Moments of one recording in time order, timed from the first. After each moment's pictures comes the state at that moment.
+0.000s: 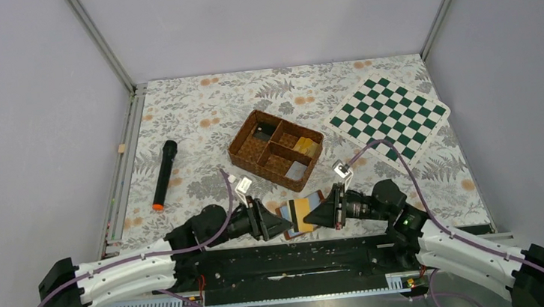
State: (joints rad) left arm -1.14 0.72 0.24 0.32 0.11 -0.95; right arm 0.83 0.63 0.13 0.45 -0.55 0.90
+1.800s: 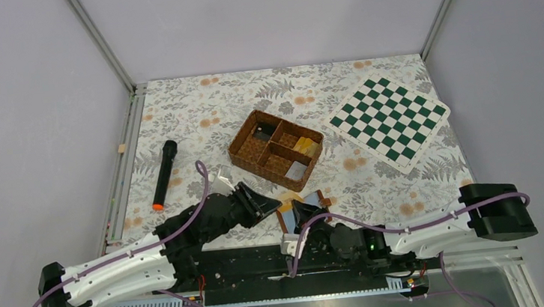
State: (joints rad) left arm -1.12 0.70 0.48 -0.19 -0.19 -1.42; right arm 1.58 1.13 0.29 0.68 0.72 -0.94
